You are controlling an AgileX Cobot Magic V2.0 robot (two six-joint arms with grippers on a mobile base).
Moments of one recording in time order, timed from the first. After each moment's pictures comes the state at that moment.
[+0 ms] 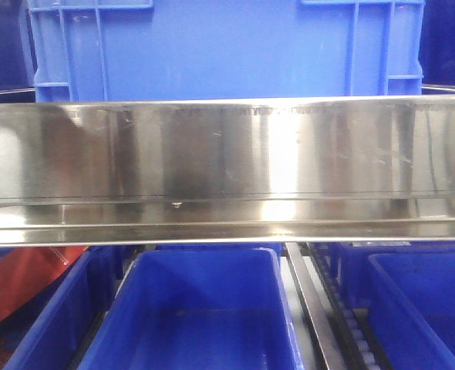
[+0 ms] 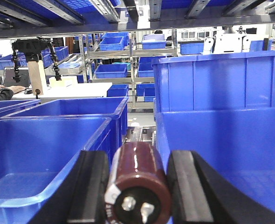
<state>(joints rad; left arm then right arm) -0.11 0.35 -0.53 -0.01 0.04 -0.08 0.09 0.55 -0.73 0.07 0.17 0.04</state>
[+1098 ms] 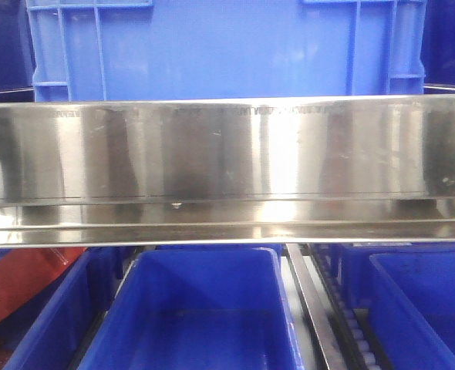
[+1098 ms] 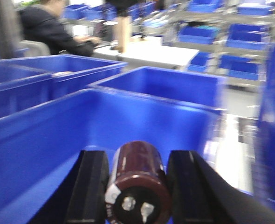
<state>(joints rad) -0.59 1.16 -1.06 0.01 0.00 -0.01 0.48 1.14 -1.07 0.06 0.08 -0.05</state>
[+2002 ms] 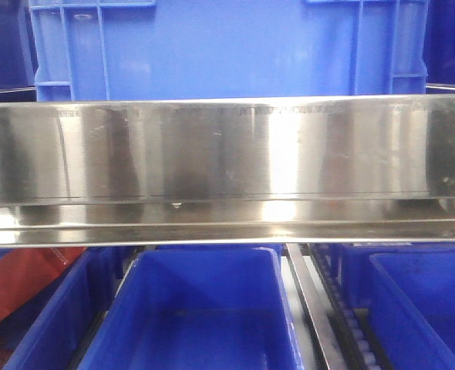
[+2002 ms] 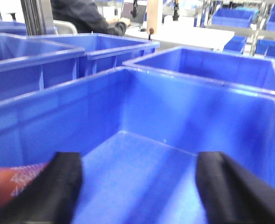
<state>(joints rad) -0.62 1.33 -1.16 0.00 0.01 -0.01 0.54 1.29 -1.08 0.08 -0.01 -0.05</state>
